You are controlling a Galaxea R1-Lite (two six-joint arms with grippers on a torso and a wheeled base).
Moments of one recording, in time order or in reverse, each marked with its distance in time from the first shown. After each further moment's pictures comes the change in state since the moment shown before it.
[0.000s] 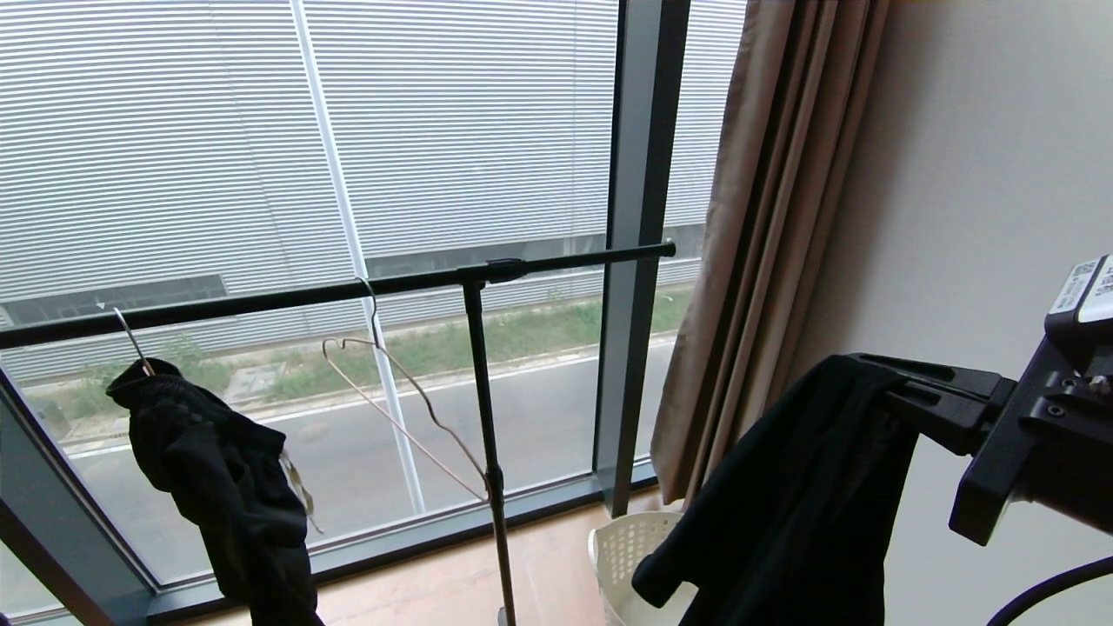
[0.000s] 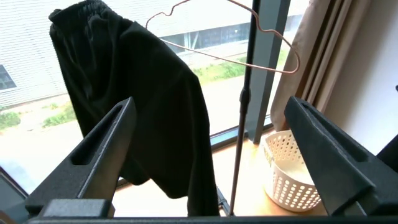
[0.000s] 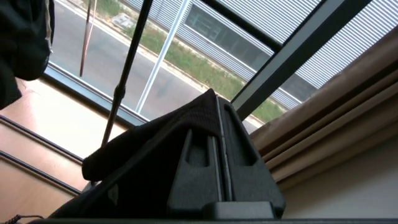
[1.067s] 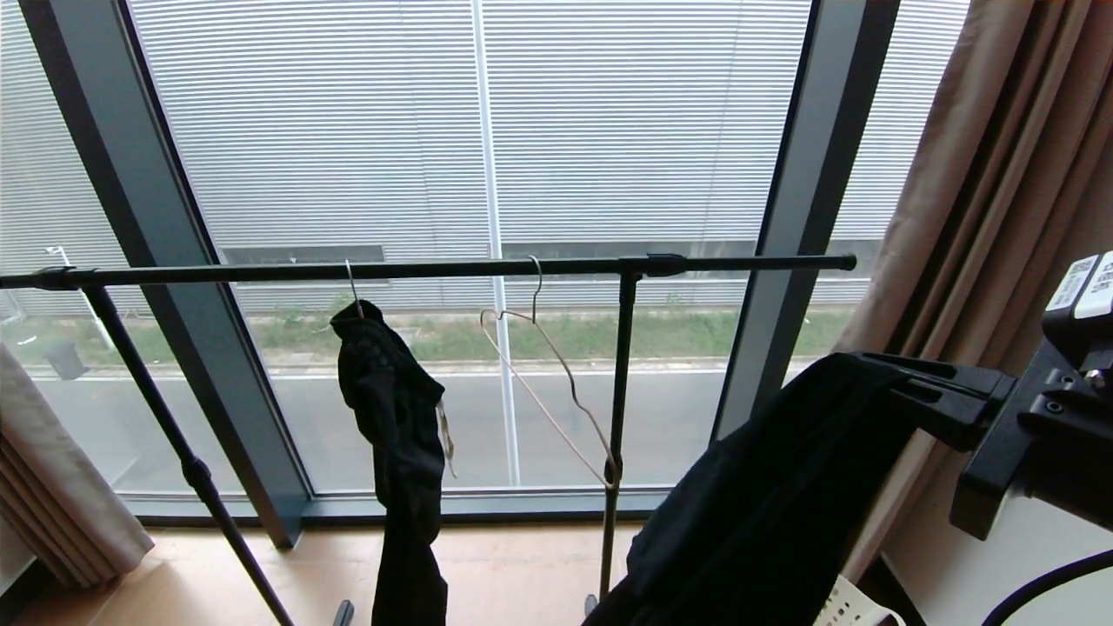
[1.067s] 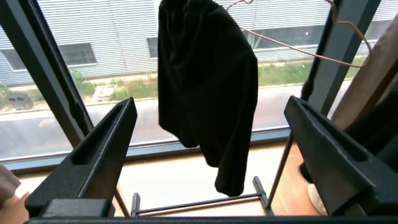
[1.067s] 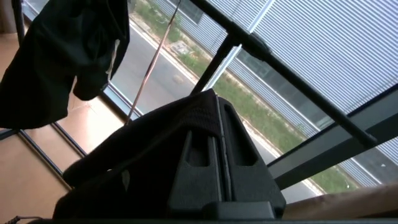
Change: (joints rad) left arm 0.001 0.000 0.000 0.000 -0.001 0.001; right arm -0.003 0.000 0.002 -0.002 0.003 -0.001
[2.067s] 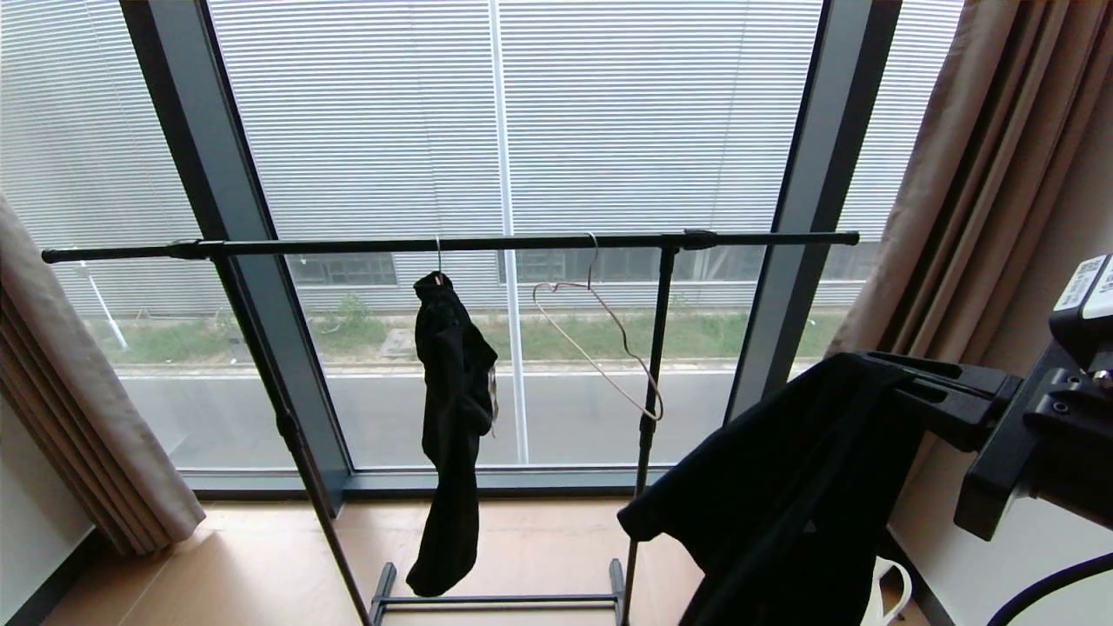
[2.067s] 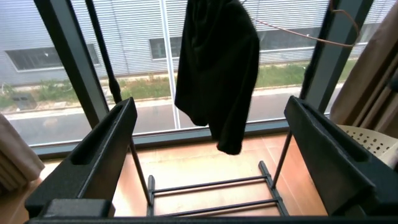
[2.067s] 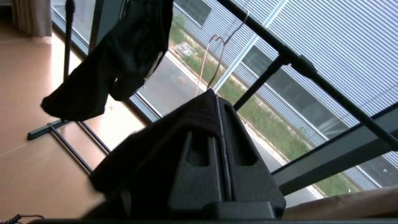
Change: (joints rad) left arm 0.000 0.000 0.000 0.000 0.000 -0.001; right arm -0.001 -0.001 0.002 0.001 -0.001 -0.001
